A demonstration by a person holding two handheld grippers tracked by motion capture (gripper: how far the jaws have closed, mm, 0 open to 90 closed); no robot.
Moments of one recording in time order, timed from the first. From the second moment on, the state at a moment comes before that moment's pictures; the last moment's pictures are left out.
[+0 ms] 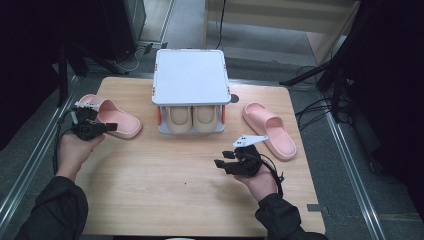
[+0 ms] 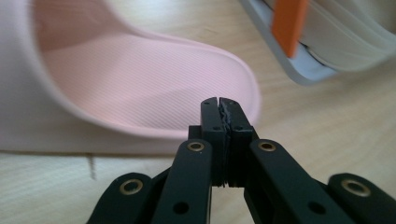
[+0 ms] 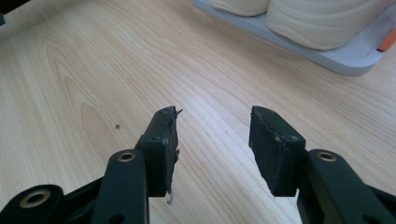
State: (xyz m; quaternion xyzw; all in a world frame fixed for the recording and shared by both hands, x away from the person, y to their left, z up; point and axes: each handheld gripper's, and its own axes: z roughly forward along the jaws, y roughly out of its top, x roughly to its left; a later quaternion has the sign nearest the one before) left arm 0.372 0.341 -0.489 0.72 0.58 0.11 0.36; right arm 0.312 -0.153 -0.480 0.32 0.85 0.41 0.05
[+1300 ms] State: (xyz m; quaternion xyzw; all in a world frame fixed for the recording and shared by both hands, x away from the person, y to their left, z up) left arm 0.365 0.378 -0.496 0.70 0.63 0.11 0.32; right arm 0.313 -0.156 -0.482 0.33 0.85 0.40 0.05
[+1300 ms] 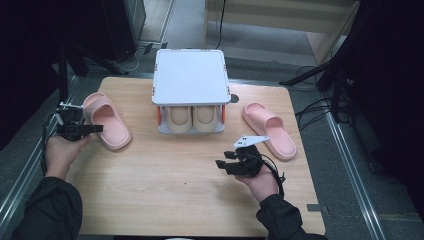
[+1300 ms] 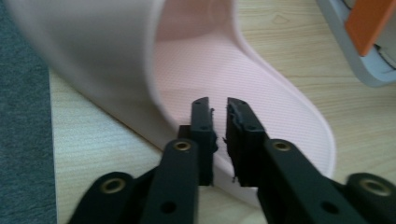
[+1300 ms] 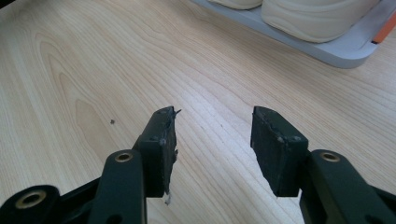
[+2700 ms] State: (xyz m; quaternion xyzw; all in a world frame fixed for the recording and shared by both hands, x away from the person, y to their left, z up) left arm 0.400 0.411 -0.511 0.64 0.69 0.19 0.28; right arm 0.299 -0.182 -0.486 0.37 0.84 0.39 0.07
